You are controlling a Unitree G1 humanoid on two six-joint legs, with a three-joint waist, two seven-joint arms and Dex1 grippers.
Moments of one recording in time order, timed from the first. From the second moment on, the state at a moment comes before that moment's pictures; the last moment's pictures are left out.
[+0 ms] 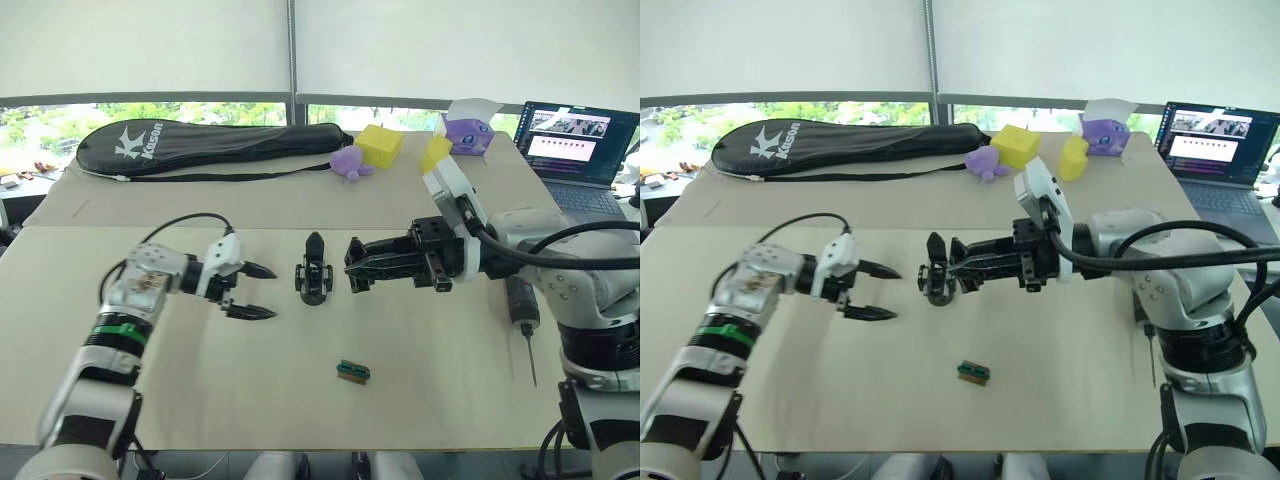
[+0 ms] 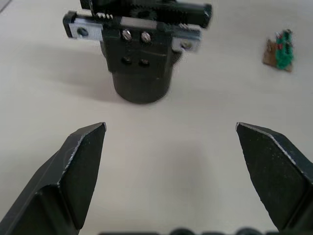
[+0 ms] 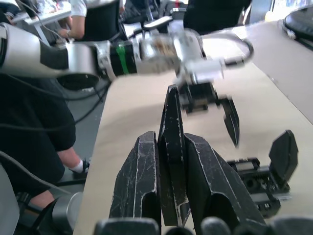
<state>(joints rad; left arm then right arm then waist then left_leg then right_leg) -0.75 0.58 -0.20 0.64 -0.20 -0.03 -1.46 -0.72 -0.66 0.04 -0.32 0.80 0.88 1.10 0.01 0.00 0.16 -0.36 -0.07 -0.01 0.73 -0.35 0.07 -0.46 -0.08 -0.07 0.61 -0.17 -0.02</state>
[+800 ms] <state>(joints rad) -0.86 0.36 -0.19 0.96 -0.10 -0.24 -1.32 -0.61 -0.65 -0.01 -0.37 0.83 0.81 0.99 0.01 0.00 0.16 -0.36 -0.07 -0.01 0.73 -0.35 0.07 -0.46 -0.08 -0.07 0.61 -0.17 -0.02</state>
